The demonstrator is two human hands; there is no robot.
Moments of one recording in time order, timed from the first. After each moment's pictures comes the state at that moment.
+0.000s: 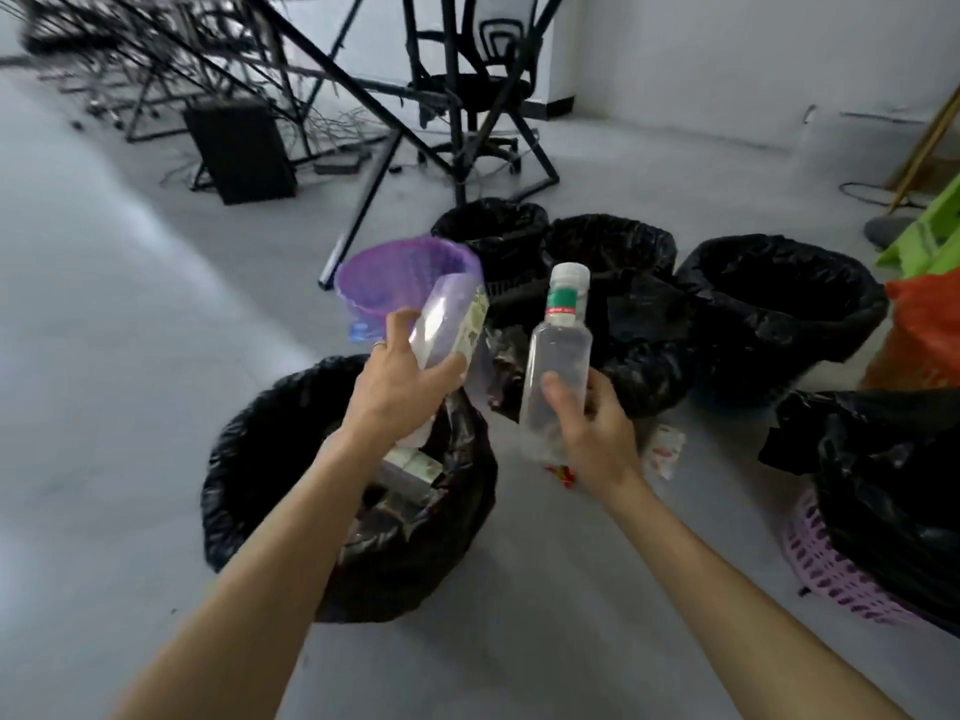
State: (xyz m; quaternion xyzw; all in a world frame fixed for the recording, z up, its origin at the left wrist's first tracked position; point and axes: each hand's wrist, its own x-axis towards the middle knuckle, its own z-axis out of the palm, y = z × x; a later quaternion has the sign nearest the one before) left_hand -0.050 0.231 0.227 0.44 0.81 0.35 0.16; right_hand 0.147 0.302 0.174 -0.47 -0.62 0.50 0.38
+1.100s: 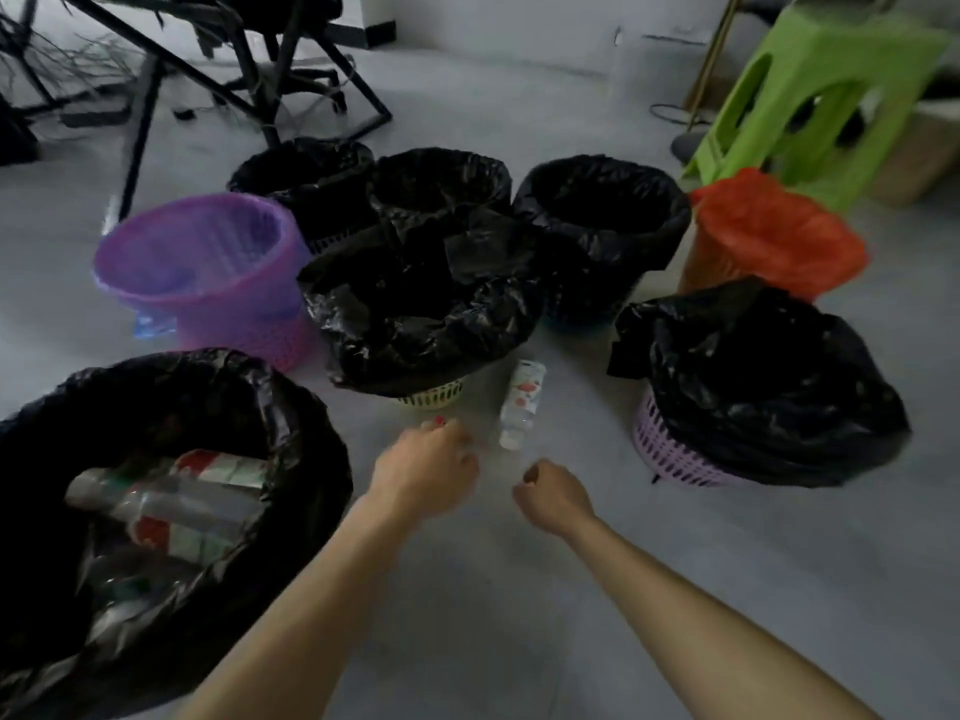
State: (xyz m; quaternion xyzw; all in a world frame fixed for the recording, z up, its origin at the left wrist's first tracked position) left_hand 0.105 0.297 0.096 0.66 0.71 0.04 0.23; right_hand 0.282 0.326 0.016 -0.69 -0.62 0.37 0.01
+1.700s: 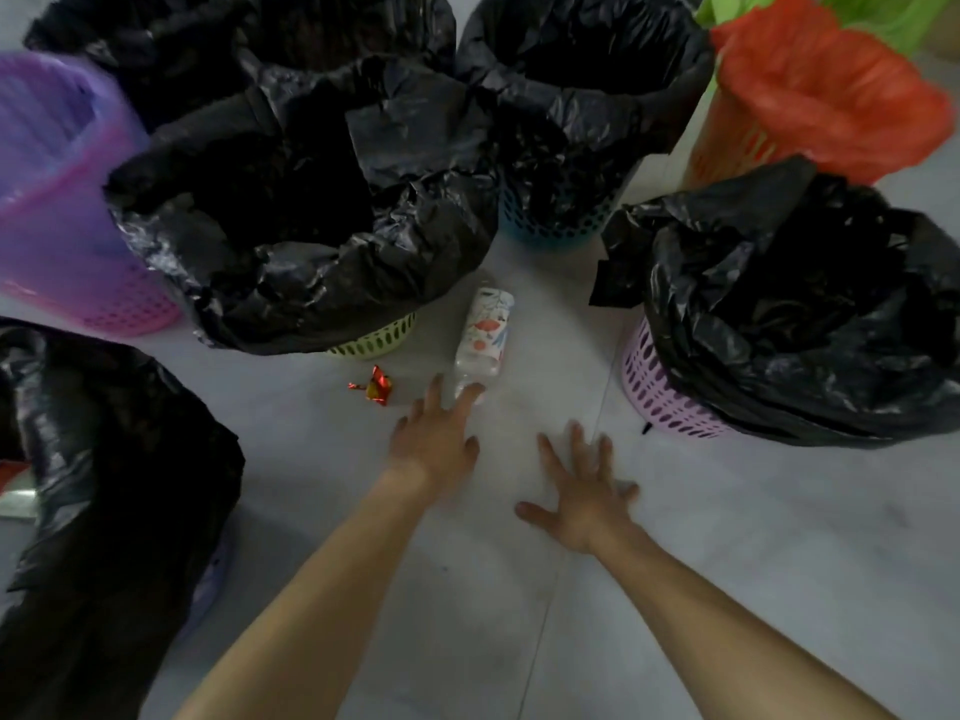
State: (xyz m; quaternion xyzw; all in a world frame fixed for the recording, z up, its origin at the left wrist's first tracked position) left_hand 0.167 0.380 -0.056 0.68 0.69 -0.04 0.24; right_hand 0.373 0.347 -0.100 -0.65 -0.67 0.30 -0.21
